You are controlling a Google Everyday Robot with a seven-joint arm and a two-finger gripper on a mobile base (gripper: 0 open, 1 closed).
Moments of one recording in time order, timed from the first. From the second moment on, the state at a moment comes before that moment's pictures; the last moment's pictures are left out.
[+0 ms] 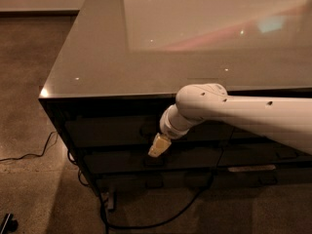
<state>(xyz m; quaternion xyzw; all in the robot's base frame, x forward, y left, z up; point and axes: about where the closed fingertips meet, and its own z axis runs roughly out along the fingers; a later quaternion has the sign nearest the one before) 0.569 -0.018 0.637 -0.58 0.77 0.09 0.23</state>
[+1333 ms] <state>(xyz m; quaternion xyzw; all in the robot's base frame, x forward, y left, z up) 0.560 -0.024 0.652 -0.58 0.77 0.09 0.23</state>
